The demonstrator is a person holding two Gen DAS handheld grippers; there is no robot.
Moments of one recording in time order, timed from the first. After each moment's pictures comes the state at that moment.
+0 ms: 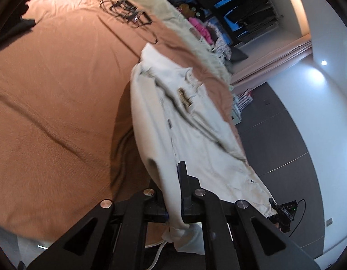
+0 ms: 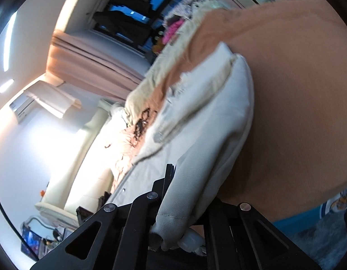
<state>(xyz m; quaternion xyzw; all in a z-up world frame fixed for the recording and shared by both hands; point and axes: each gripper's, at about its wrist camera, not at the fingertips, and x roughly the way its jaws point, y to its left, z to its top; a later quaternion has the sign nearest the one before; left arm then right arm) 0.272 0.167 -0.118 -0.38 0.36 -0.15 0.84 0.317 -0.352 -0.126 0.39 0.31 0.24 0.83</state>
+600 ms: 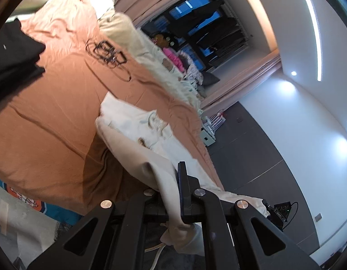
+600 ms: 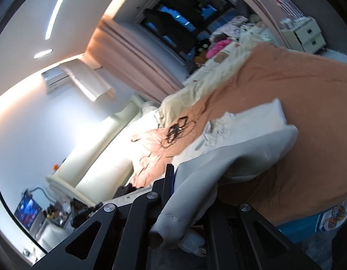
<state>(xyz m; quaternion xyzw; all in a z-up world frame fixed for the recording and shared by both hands) 0.153 0.193 0.004 -0.39 0.26 -0.17 0.87 0.229 -0.328 0.000 0.31 0.24 0.31 0.87</state>
